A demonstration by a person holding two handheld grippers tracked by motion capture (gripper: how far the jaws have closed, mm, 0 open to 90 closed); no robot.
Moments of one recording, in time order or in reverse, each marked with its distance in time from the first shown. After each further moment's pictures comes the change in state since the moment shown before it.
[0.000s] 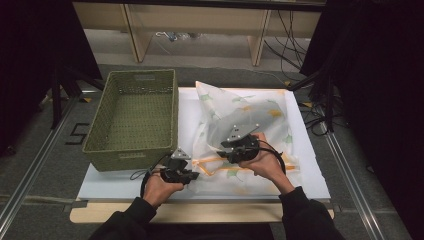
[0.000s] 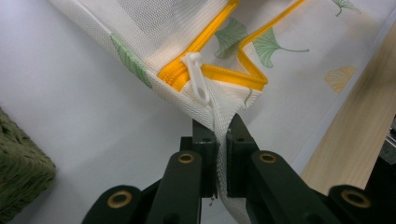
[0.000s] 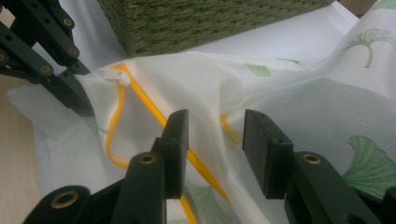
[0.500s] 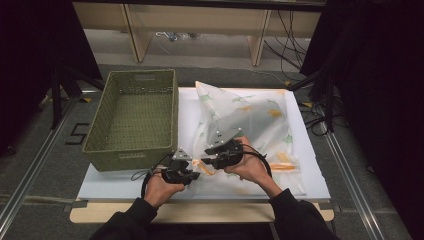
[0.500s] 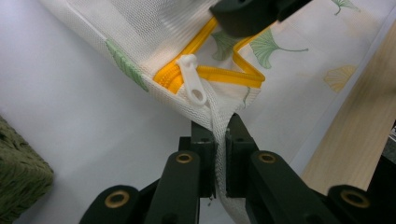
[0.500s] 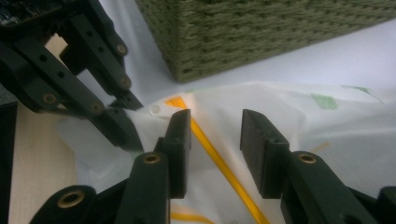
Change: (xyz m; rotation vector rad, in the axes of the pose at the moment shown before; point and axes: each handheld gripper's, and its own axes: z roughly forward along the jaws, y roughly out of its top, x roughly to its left) left arm -0.004 0.000 0.001 -0.004 0.009 0.020; right arm 0.026 0.017 0.030 -0.007 0.114 -0.027
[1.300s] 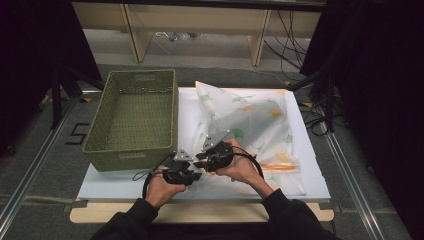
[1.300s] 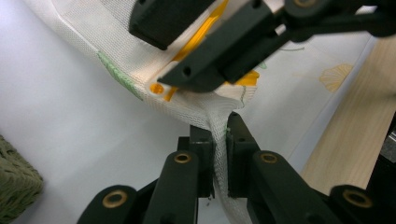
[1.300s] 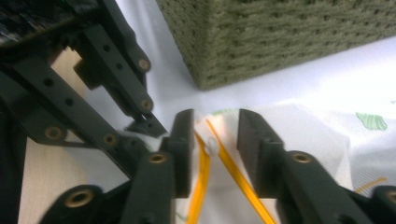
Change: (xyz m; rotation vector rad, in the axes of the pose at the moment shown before) left arm -0.002 0.000 0.003 -0.010 -0.013 0.016; right arm 0.007 0.006 0.023 0.023 0.058 -0.015
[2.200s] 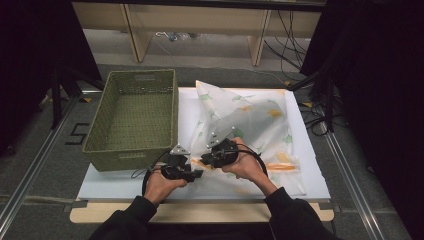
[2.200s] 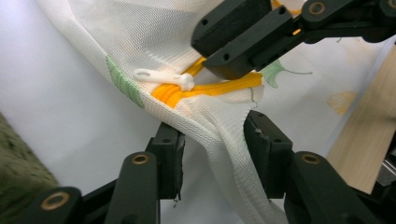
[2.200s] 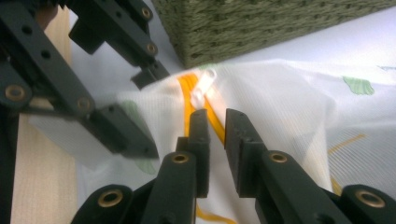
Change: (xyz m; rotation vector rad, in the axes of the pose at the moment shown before) left arm 0.013 0.006 -0.002 -0.039 0.000 -0.086; right arm -0.015 -0.010 -0.006 0.035 0.006 0.038
